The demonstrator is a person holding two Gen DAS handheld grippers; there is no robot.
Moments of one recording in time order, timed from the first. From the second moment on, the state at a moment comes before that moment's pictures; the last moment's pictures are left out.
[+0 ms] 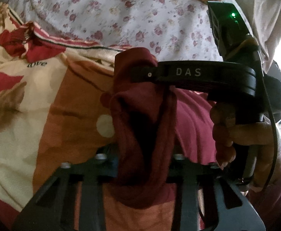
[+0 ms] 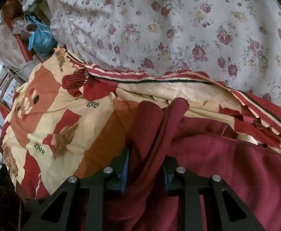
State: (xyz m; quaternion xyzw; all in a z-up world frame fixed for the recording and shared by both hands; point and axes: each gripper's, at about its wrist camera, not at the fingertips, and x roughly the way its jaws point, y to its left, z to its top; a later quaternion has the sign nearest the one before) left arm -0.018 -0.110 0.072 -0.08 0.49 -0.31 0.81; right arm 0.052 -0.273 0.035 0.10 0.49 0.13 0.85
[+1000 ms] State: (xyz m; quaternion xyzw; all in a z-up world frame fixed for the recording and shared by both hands) left arm -0.119 -0.341 0.096 0.07 0.50 -0.46 0.73; right arm -0.094 -0.533 0.033 0.25 0.45 -0.03 0.86
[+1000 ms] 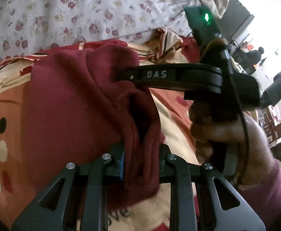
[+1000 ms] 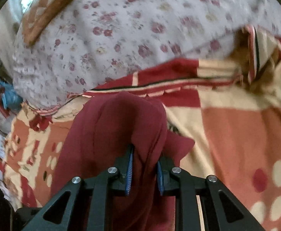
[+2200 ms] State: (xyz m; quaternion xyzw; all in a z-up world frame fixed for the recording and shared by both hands) left arm -0.112 -0.244 0.063 0.10 0.46 -0.39 0.79; right arm -0.125 -0.515 0.048 0.26 0.43 -0.05 0.86
